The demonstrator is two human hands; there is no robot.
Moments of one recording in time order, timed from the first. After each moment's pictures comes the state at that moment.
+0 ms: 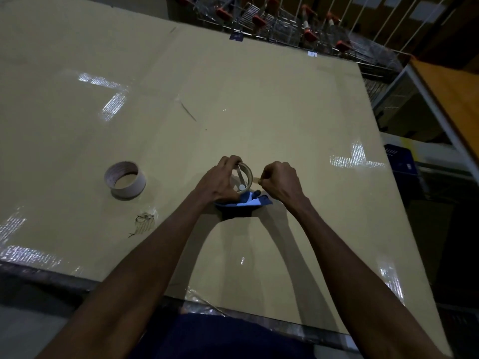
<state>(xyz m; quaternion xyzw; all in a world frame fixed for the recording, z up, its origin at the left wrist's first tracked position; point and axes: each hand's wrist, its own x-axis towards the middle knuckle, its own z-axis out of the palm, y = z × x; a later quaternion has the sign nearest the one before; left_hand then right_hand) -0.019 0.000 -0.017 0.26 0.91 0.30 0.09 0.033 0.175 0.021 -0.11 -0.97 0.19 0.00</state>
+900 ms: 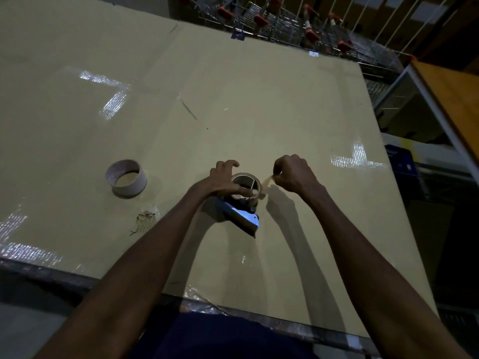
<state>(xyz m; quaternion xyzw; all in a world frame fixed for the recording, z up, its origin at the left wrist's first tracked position) -0.022 0.002 -0.004 0.18 0.89 0.32 0.27 0.024 0.206 0.034 -0.08 -0.99 0.12 -0.05</state>
